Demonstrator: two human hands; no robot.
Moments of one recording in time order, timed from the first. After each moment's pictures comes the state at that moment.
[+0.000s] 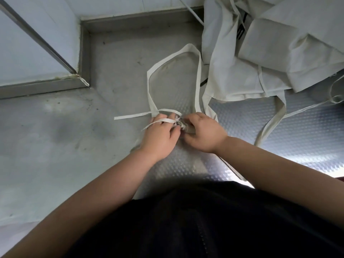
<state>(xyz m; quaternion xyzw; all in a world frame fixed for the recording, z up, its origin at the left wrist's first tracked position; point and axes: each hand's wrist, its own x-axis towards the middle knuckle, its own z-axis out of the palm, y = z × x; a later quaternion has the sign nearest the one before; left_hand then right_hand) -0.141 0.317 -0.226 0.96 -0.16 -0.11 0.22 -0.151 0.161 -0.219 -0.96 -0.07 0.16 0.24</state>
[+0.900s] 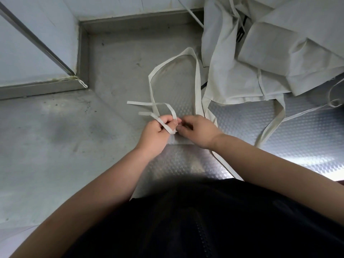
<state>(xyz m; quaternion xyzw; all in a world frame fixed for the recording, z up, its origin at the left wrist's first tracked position) -0.137 0.314 -0.216 0.78 0.01 -0.19 0.59 -0.136 0.165 -0.217 -0.89 -0.01 0.23 0.38</state>
